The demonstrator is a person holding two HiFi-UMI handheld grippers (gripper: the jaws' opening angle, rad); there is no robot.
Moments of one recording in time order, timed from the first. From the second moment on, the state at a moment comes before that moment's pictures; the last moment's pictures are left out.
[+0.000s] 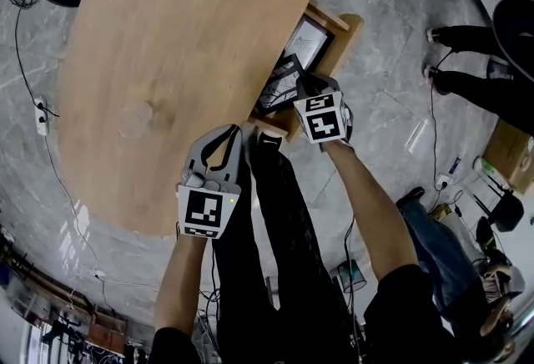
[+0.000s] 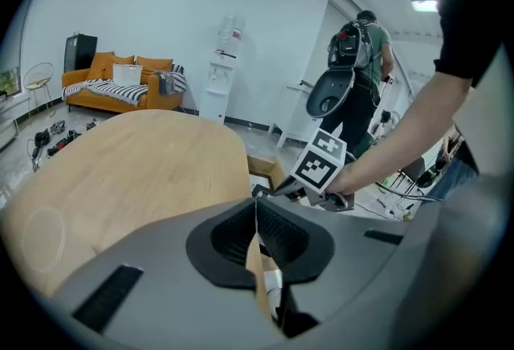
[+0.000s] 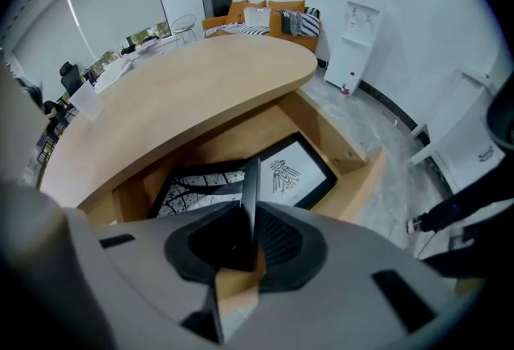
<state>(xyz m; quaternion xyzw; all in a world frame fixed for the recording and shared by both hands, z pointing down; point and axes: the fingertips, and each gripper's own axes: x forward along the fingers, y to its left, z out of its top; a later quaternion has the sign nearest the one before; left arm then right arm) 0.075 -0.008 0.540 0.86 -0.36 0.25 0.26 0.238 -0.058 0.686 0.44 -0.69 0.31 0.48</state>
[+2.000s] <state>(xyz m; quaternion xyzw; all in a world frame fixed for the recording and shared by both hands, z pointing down) -0.059 0.019 0.543 0.77 -0.52 0.19 0.33 0.005 -0.064 0.540 0.35 -0.84 0.29 0.30</state>
